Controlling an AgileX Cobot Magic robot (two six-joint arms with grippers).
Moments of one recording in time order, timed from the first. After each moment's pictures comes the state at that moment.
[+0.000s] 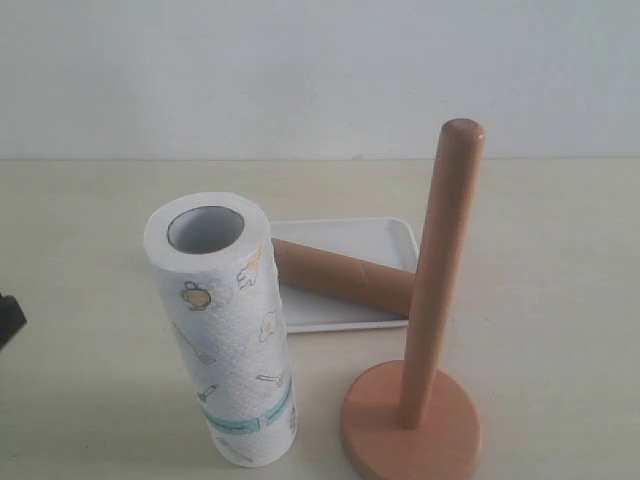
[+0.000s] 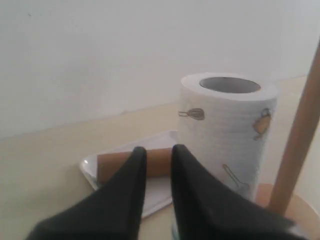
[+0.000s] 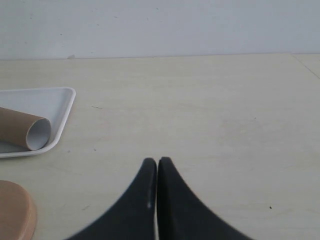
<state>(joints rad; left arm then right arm) -0.02 0.49 0.00 1.04 -0.66 -0.98 0.02 0.00 0.00 0.07 0.33 -0.02</state>
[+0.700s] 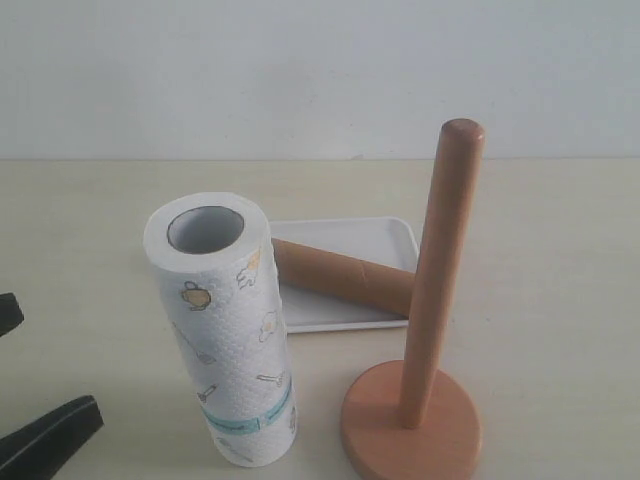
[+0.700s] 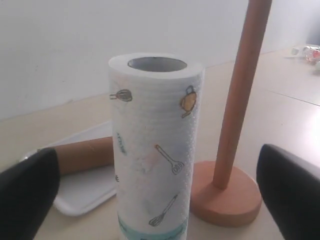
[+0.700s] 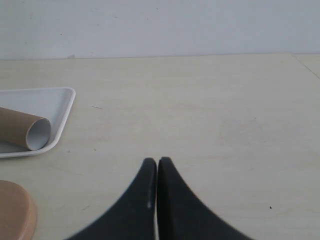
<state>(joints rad) -0.02 0.49 0.00 1.24 -0.79 -1.11 0.02 0.00 0.00 0.07 0.33 -0.02</state>
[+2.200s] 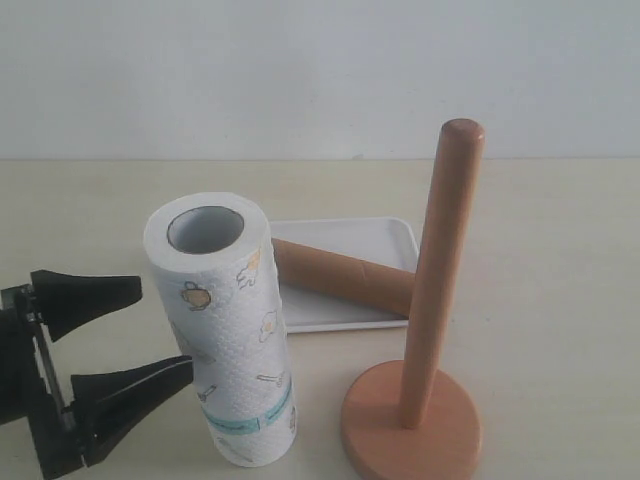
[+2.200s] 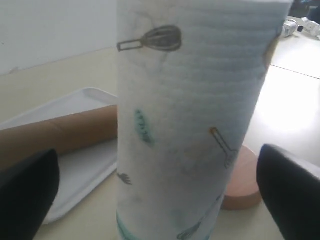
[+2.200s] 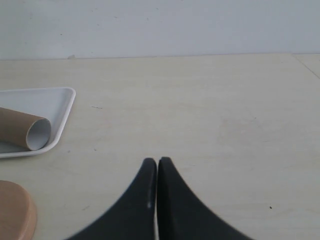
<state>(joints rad) -0.05 1.49 -0.17 1.01 -1.21 -0.39 0.02 0.00 0.00 0.07 0.33 -0.02</state>
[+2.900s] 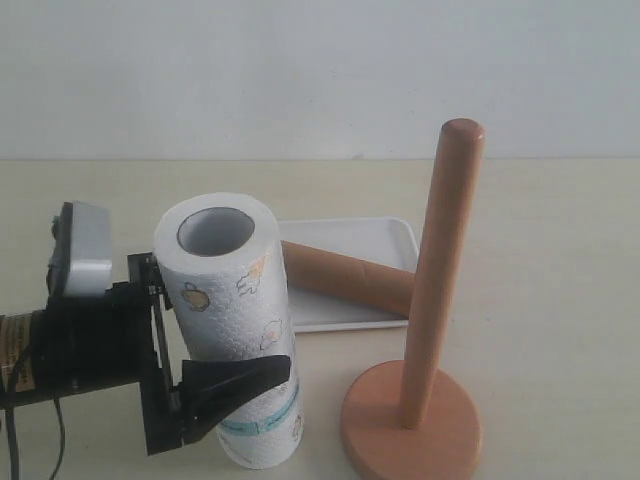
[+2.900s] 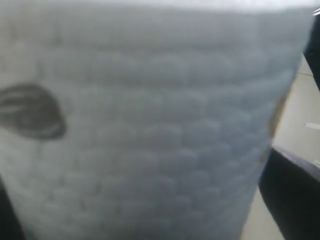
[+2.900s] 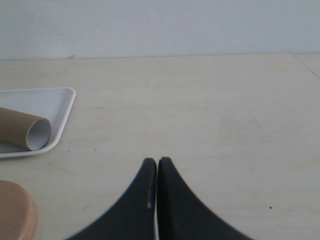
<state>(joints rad) -0.31 1.71 -0.40 0.97 -1.21 -0.34 0.02 0.00 0.00 0.07 0.33 -0.02</state>
